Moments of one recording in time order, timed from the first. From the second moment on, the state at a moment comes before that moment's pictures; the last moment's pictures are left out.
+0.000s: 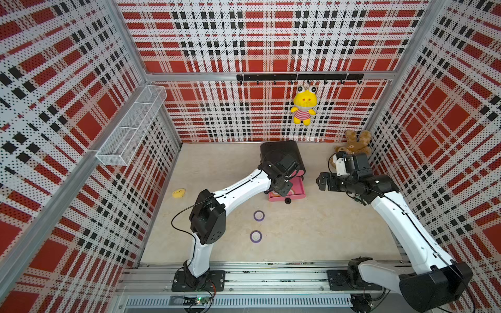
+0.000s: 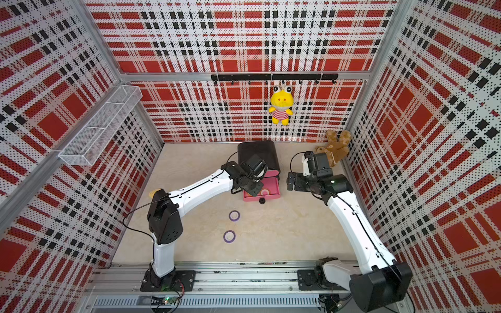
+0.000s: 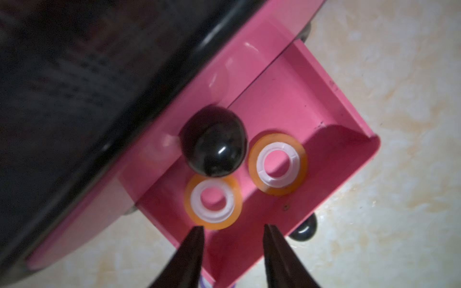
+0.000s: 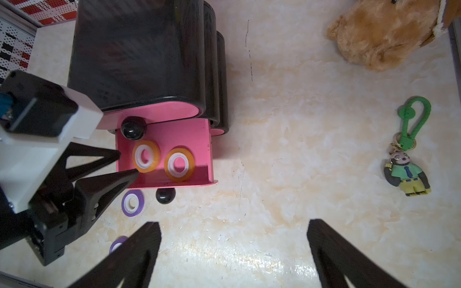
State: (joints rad) left arm -0.83 1.99 1.80 -0.93 -0.16 -0.15; right arm 0.24 1.19 1.24 -0.90 -0.07 0.28
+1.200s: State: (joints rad) left arm -0.50 1.60 1.45 -0.45 0.17 -0.35; right arm 0.57 1.22 0.96 -0.59 -0.08 0.40
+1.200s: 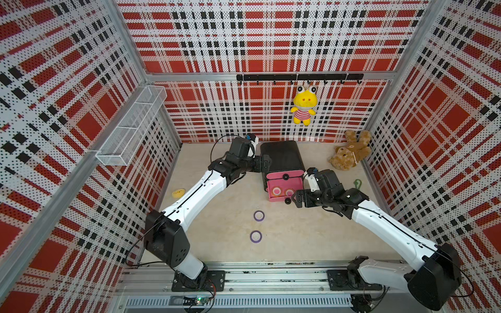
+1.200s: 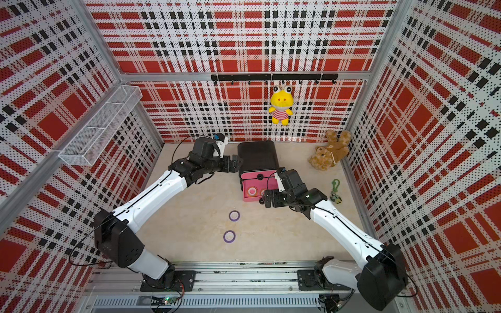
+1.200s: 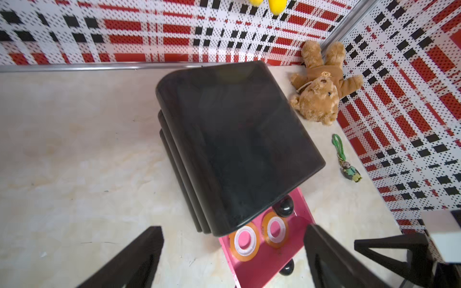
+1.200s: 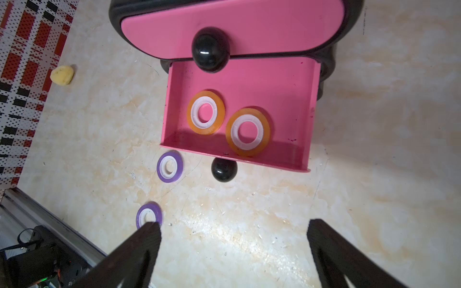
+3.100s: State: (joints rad) left arm -0.44 1.81 1.43 -0.30 0.39 -0.42; right arm 0.72 1.40 0.72 -0.12 0.14 0.55
